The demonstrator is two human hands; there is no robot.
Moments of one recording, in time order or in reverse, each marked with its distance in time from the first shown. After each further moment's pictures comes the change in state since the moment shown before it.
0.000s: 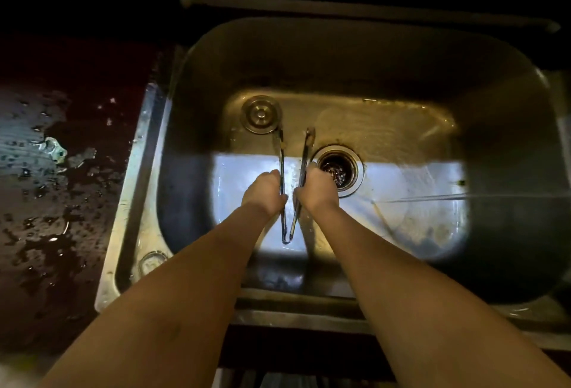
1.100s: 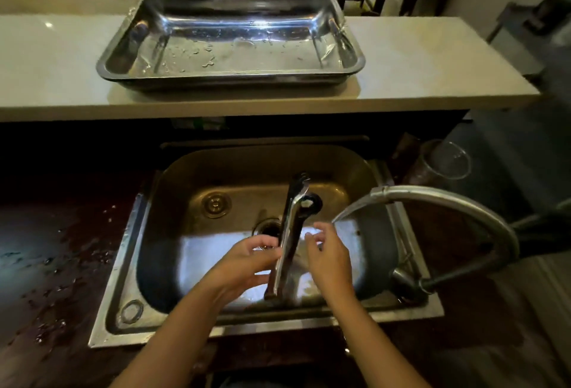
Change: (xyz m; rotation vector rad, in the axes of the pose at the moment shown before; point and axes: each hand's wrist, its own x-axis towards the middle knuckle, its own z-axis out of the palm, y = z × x) left_hand -0.181 0.135 -0.088 -1.127 -0.382 0.084; right_hand -0.177 0.056 -0.167 0.554 0.379 -0.012
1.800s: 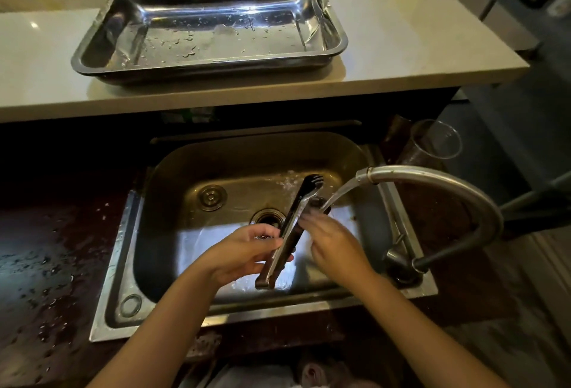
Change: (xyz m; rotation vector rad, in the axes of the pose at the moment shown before) left_hand 0.002 0.012 0.007 0.054 -0.182 -0.079; right_hand 0.016 0.036 -0.033 -0.574 -0.200 -0.658
